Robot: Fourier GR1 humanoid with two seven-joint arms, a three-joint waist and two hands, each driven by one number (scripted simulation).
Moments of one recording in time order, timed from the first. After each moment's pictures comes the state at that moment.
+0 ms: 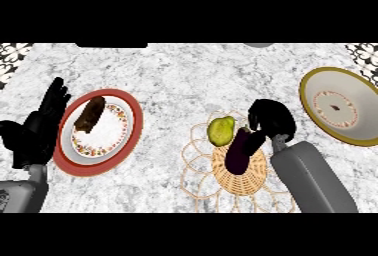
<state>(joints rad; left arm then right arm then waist) -0.16 0.40 -0.05 -1.52 0.13 0.22 0.11 -0.47 -0.20 0.29 -1.23 0.85 0.22 0.55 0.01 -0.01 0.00</state>
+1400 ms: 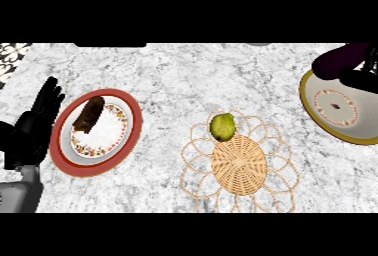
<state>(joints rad) -0.15 0.37 0.02 -1.54 0.09 0.16 0.12 -0.55 -0.44 -0.19 -1.49 0.81 0.05 0.46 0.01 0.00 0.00</state>
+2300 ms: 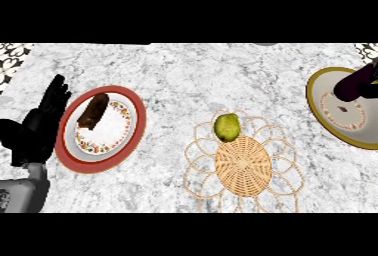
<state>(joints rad) -0.17 0.33 0.03 -1.54 0.06 0.13 0.13 -0.75 -0.60 -0.33 -0.59 0.81 -0.11 0.08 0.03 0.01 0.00</state>
